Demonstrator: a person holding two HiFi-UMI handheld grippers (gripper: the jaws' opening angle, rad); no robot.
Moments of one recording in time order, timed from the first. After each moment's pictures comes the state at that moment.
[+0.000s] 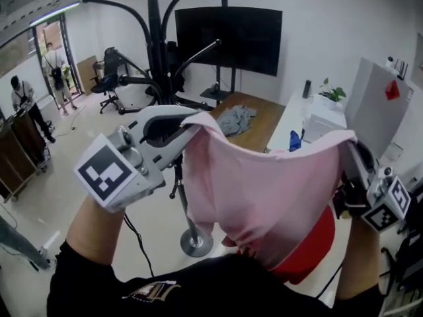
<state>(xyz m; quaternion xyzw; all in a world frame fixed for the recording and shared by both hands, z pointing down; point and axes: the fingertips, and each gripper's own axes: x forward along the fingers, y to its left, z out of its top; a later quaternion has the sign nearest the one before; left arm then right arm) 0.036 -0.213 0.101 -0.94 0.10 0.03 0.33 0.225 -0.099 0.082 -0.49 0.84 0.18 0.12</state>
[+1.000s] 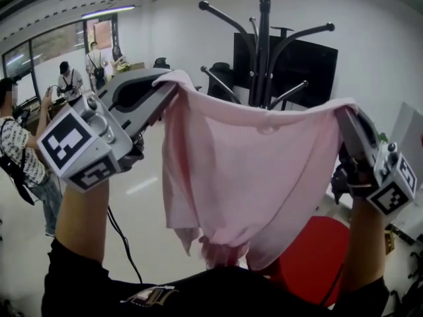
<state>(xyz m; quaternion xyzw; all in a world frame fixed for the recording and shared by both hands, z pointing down) -0.107 -0.222 0.033 -0.90 0.24 0.07 0.36 0.110 -0.163 0.030 -0.32 0.90 0.23 0.19</state>
